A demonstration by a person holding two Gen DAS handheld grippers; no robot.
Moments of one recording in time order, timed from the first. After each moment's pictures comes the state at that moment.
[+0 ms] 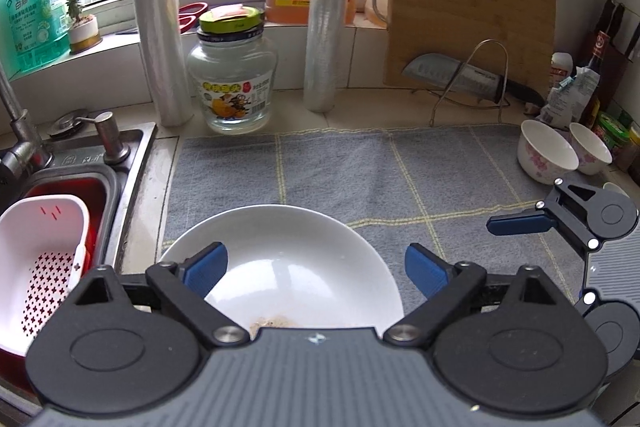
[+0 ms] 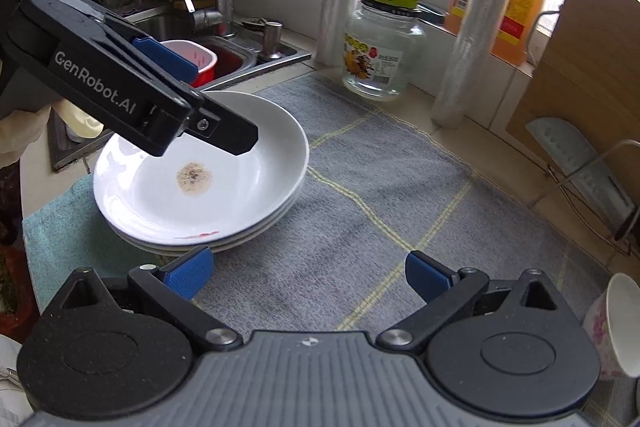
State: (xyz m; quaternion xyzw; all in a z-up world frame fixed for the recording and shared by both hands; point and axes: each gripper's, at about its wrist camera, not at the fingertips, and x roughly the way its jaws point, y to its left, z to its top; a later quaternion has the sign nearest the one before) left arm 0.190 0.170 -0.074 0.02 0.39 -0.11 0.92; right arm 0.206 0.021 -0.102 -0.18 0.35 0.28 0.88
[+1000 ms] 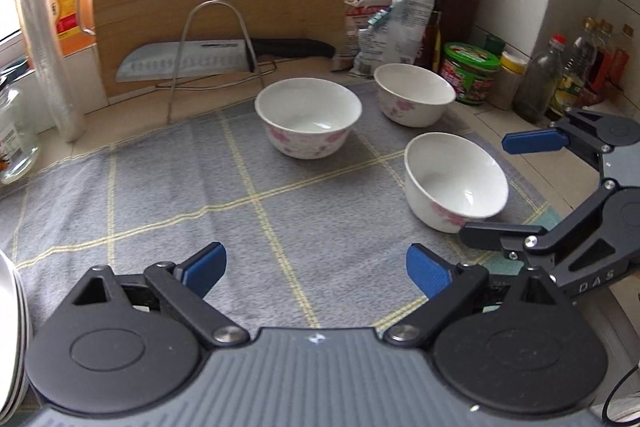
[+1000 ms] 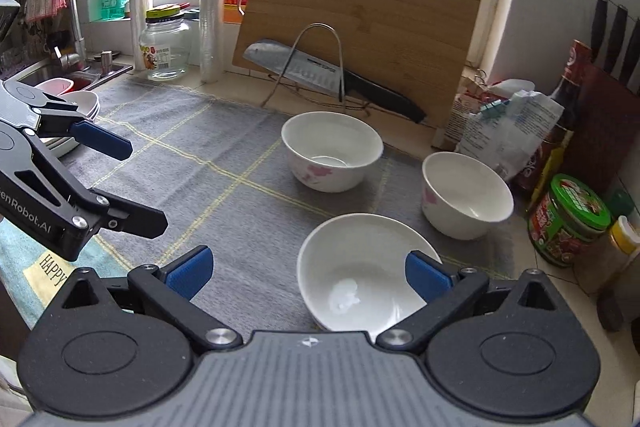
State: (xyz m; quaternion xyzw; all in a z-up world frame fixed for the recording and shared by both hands) left arm 0.150 -0.101 -0.078 0.08 0.38 -0.25 0.89; right arm 0.124 -0.275 -0.080 -0.11 0.32 0.13 0.93
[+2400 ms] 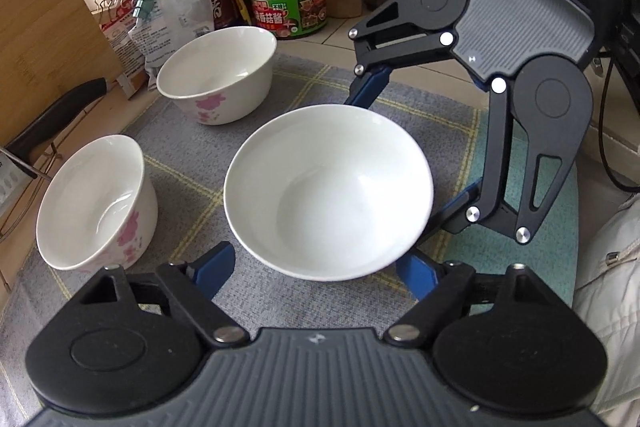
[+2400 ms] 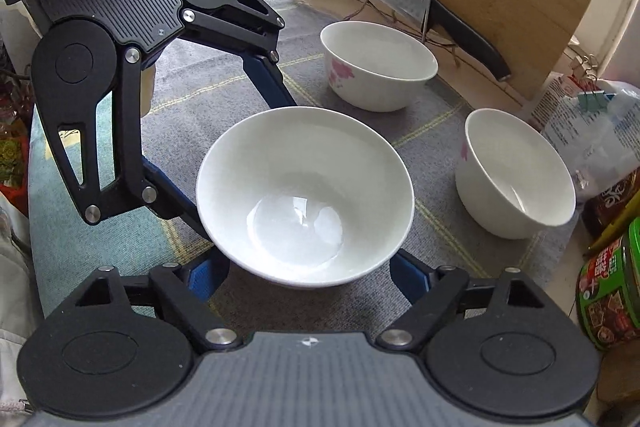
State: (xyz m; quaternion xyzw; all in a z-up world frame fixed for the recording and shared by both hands) left arm 0.198 -0.225 -0.127 0.29 0.36 -0.44 0.77; right arm 0.180 -0.353 -0.129 -0.25 0.37 0.34 0.83
